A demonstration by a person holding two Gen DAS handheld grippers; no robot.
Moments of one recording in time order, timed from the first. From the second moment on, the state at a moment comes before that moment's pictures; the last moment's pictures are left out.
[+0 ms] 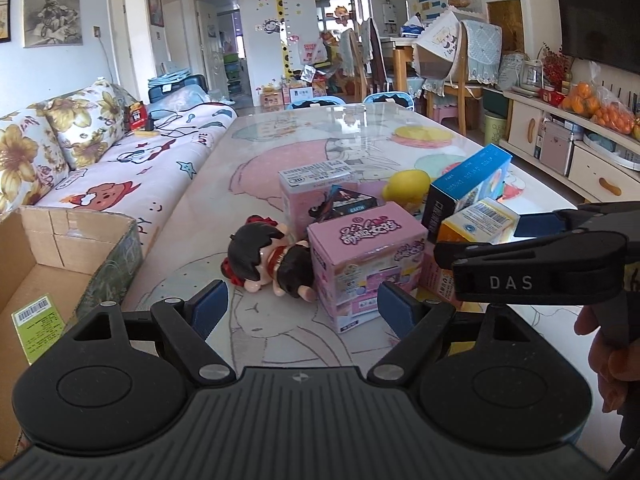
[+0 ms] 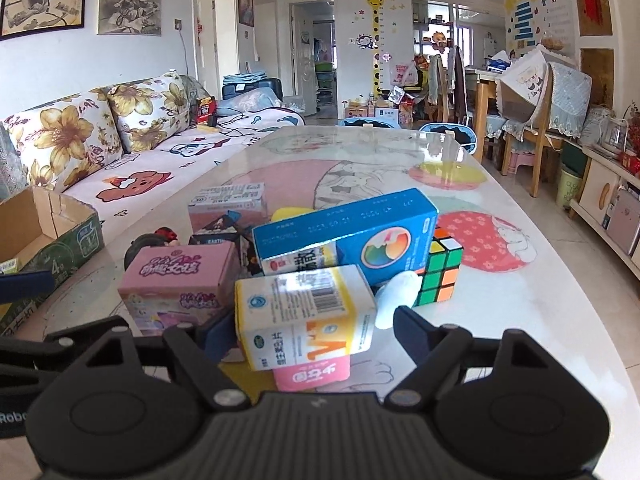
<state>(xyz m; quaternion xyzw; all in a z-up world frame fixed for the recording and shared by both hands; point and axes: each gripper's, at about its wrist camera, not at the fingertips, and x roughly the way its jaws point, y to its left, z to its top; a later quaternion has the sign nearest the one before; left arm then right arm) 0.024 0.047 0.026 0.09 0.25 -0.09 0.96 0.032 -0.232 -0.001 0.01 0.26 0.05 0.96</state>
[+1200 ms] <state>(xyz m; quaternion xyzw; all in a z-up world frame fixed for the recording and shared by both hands) 0.062 0.006 0.018 0.09 0.24 -0.06 0.96 0.013 -0.279 0.008 0.02 0.25 0.02 0.97</state>
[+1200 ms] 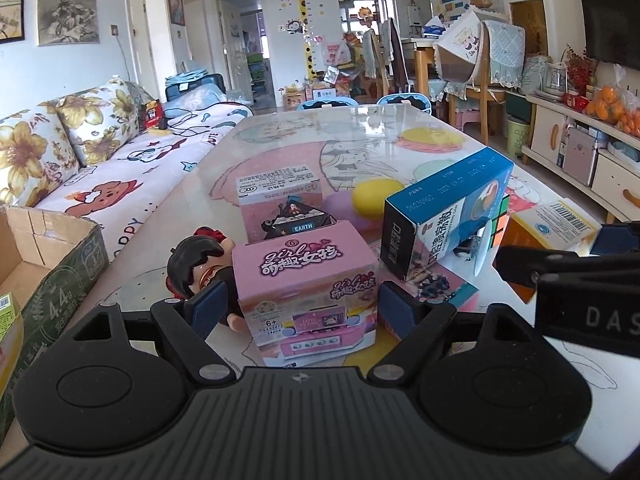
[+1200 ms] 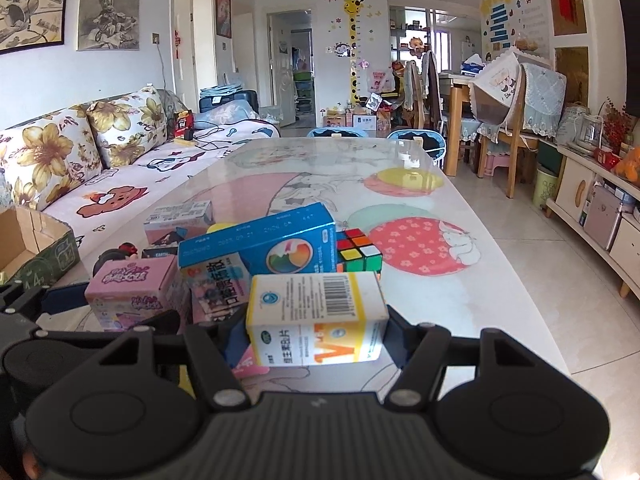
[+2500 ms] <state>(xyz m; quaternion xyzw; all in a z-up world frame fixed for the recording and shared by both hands) 0.038 0.024 0.034 0.05 0.25 -0.05 0.96 0.015 -0.231 0.008 -0.01 0.26 0.07 0.96</state>
